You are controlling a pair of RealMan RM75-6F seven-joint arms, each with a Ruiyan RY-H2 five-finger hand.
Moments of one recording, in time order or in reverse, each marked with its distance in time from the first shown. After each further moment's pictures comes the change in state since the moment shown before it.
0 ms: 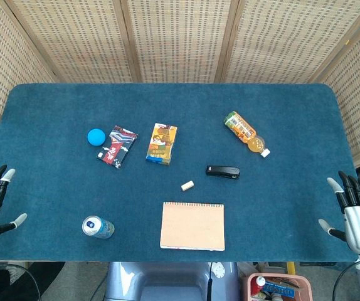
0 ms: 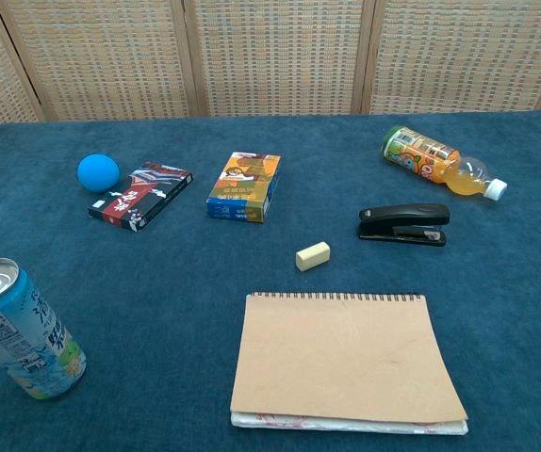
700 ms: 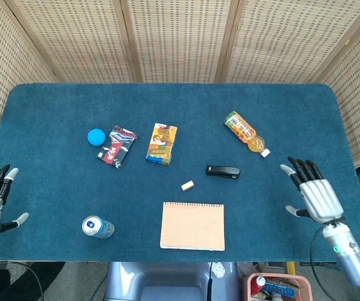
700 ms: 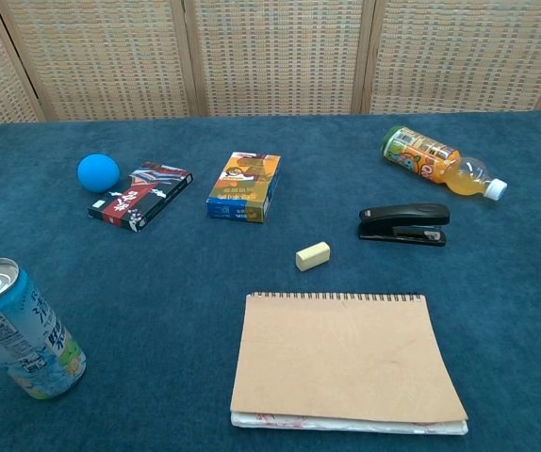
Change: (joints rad) left arm -0.017 -0.007 -0.008 -0.019 -0.049 -0.056 0.047; right arm 0.258 0.023 0.050 -0.029 0.020 -0.382 0.032
